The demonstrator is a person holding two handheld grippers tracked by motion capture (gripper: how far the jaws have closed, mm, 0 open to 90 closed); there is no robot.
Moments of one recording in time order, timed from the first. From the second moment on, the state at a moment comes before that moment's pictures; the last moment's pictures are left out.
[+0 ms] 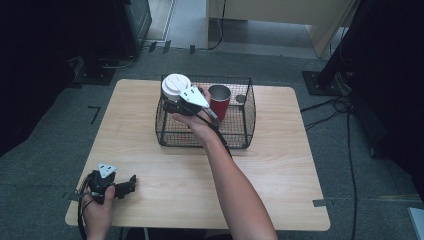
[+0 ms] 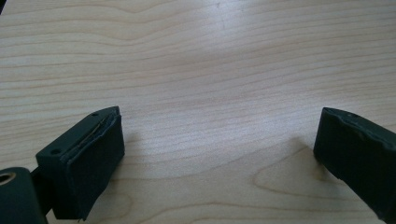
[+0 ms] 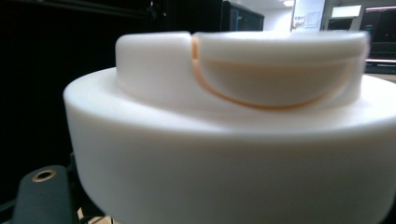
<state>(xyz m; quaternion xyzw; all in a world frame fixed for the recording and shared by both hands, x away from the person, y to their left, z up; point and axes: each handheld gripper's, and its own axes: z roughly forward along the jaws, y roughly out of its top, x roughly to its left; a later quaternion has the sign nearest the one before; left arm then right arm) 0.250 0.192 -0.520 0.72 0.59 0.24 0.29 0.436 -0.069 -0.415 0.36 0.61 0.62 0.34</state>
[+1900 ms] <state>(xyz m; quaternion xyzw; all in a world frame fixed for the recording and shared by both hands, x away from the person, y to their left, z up) 0.250 0.192 -0.520 0.72 0.59 0.24 0.29 0.461 -0.080 -0.448 0.39 0.68 0.55 0.29</state>
